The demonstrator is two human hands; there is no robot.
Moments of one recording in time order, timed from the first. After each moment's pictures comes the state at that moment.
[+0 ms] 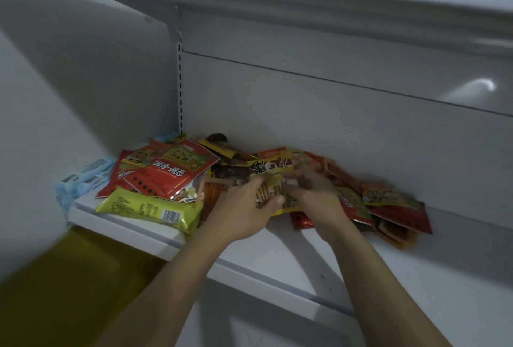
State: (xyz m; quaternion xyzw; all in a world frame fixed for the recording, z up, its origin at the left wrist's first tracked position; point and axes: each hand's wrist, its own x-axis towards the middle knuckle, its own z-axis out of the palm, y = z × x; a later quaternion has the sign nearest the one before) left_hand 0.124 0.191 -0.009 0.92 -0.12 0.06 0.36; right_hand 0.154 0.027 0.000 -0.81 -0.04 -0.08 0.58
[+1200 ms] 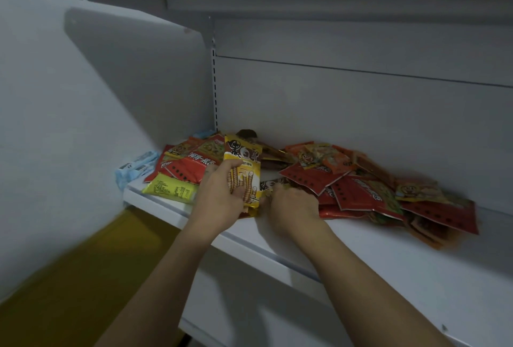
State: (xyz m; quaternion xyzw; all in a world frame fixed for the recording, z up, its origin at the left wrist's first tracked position) left_hand 0.073 0.216 0.000 0.89 0.09 0.20 0.40; right_hand 0.129 0.086 -0.013 -0.99 -0.15 0.00 0.03
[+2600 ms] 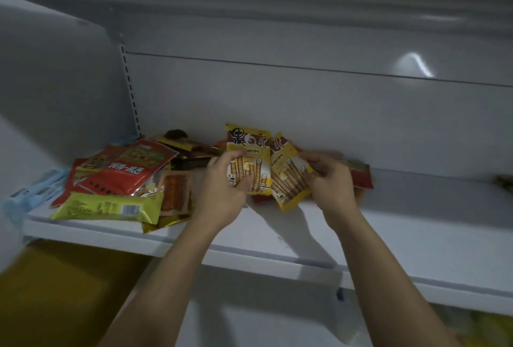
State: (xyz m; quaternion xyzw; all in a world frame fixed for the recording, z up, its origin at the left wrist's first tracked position) left_hand 0.087 0.142 0.002 0.83 -0.10 0.17 0.52; right_hand 0.100 -0.054 -0.006 -0.77 0.03 -0.22 0.60
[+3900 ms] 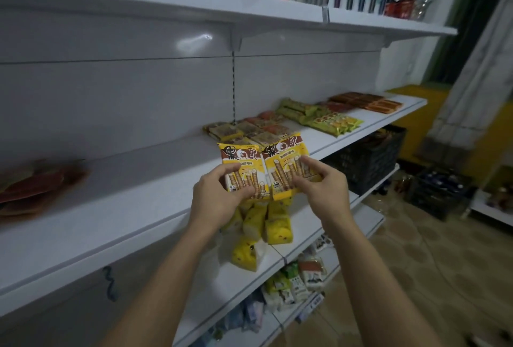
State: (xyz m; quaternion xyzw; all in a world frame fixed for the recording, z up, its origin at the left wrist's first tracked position) left_hand -0.124 -0.305 -0.007 0.74 -0.36 -0.08 0.56; right_hand -0.265 -0.439 -0.003 -0.67 0.34 -0.43 0.50
